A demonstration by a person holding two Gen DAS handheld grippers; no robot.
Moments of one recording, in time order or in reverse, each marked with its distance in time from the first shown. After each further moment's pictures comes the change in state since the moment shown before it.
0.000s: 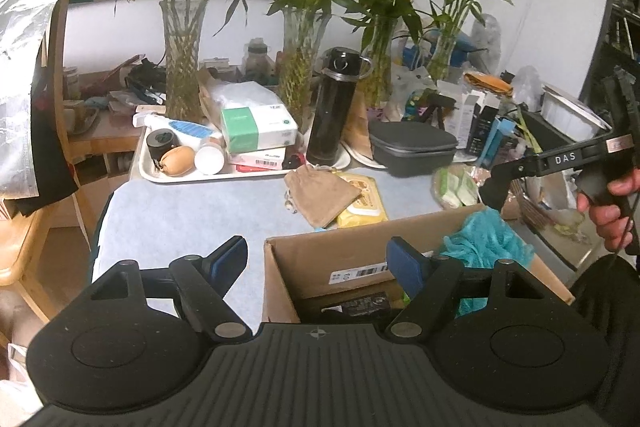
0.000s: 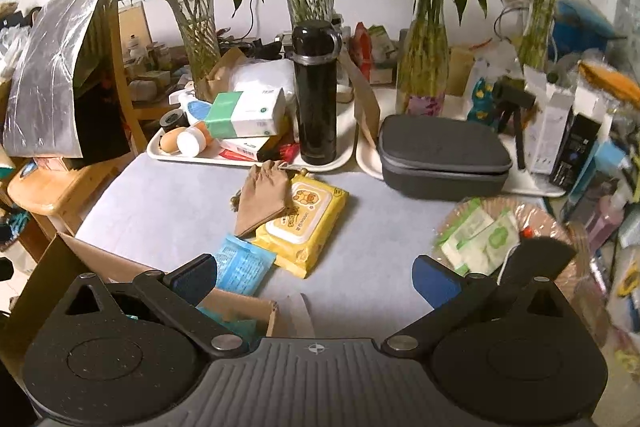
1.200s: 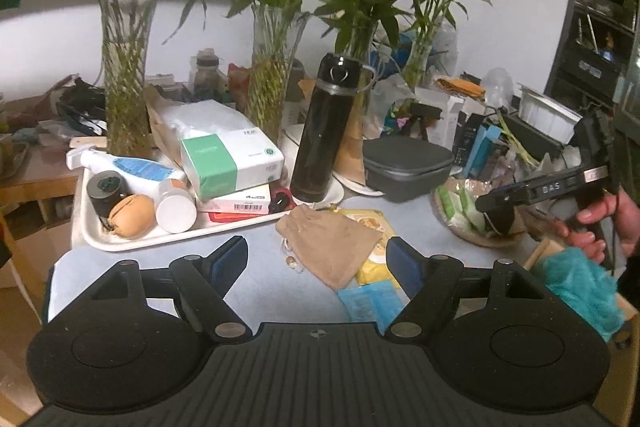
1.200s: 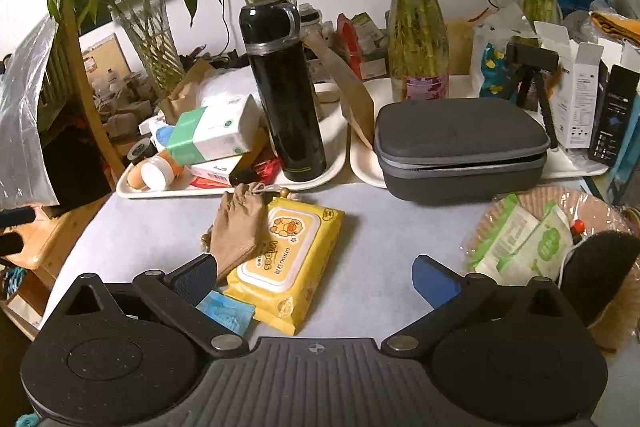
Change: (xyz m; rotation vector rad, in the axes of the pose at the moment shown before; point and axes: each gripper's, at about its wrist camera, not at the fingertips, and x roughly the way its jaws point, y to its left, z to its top) left arm 0.116 0.079 0.041 0.096 -0.038 -0.217; right arm 0.105 -0.039 0.010 0.122 -0.037 0.050
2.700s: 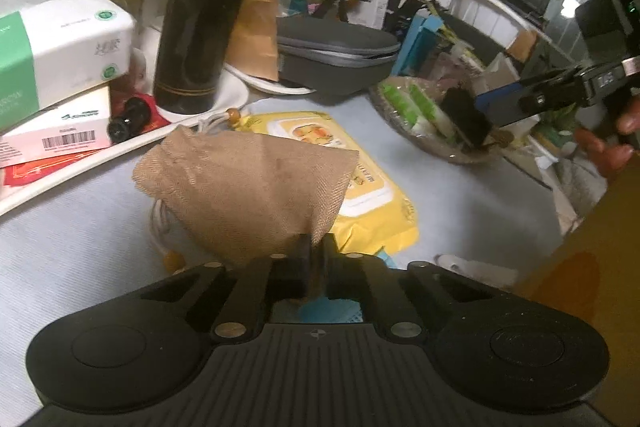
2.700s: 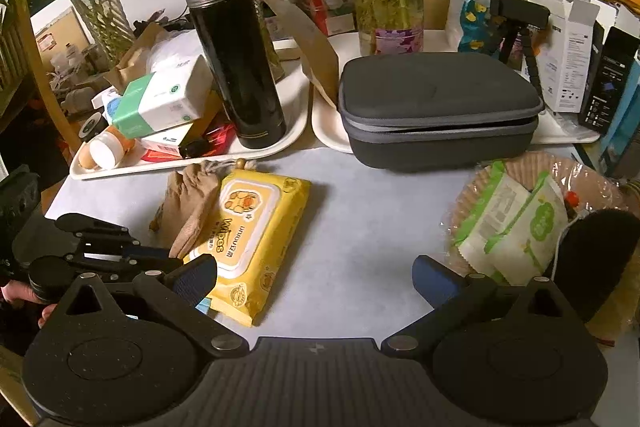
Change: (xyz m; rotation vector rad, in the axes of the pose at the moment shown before) left arm 0.201 0.007 -0.038 0.109 0.241 -0.367; right arm 0.041 -0.017 0.006 0.036 0.124 -0.077
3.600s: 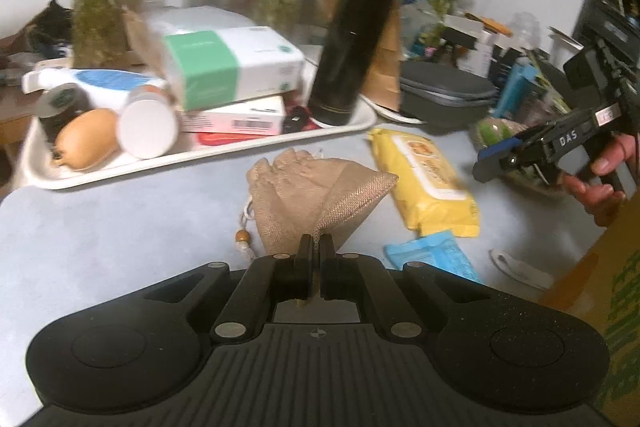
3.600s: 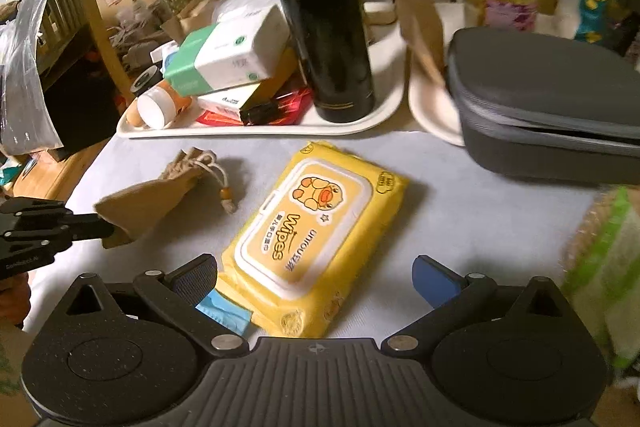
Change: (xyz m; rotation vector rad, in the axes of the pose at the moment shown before) left arm -0.098 -0.011 -0.030 -0.178 -0.094 0.358; right arm 0.080 0.022 0.015 -0.119 0.106 0.241
